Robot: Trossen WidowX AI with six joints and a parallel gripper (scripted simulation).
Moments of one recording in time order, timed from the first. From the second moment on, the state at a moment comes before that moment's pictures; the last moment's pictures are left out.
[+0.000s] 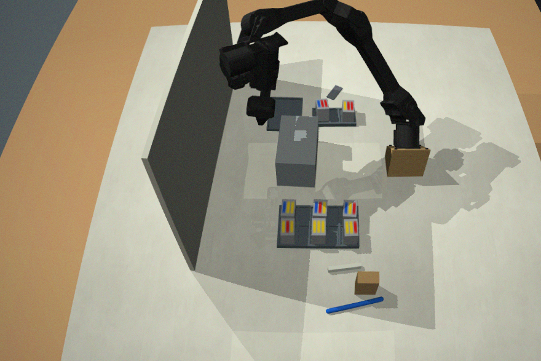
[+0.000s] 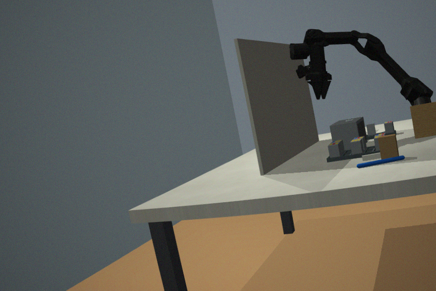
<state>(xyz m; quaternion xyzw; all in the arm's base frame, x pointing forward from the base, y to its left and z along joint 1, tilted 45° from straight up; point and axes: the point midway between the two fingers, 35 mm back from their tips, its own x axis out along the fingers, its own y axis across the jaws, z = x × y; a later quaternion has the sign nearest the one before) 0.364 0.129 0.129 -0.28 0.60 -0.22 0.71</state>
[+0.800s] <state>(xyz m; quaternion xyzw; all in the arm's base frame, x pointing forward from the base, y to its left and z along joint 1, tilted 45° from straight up) 0.313 0.210 -0.026 -0.65 0.64 0.21 0.35</state>
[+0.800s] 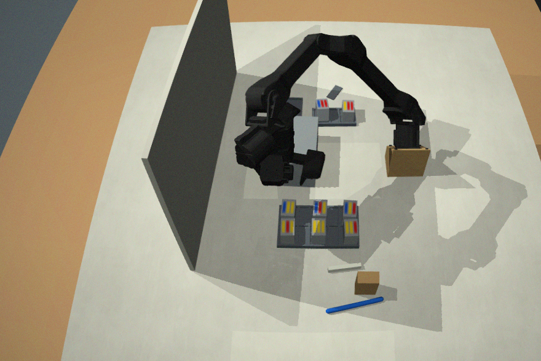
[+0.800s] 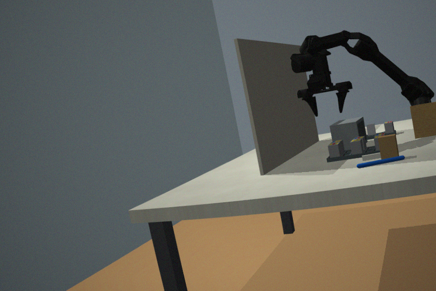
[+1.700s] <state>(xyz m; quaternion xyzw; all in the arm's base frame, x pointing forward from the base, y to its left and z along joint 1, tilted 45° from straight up) 0.301 0.189 -0.073 -0.67 0.63 0.26 0.30</state>
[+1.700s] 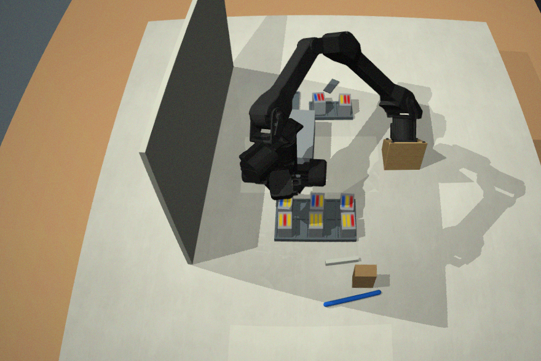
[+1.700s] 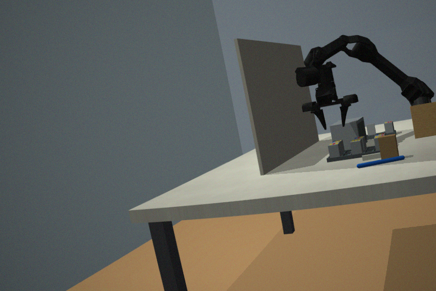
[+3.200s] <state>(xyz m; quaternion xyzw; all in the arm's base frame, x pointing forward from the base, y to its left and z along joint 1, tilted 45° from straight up) 0.309 0.141 -0.122 -0.67 0.63 0.26 0.30</state>
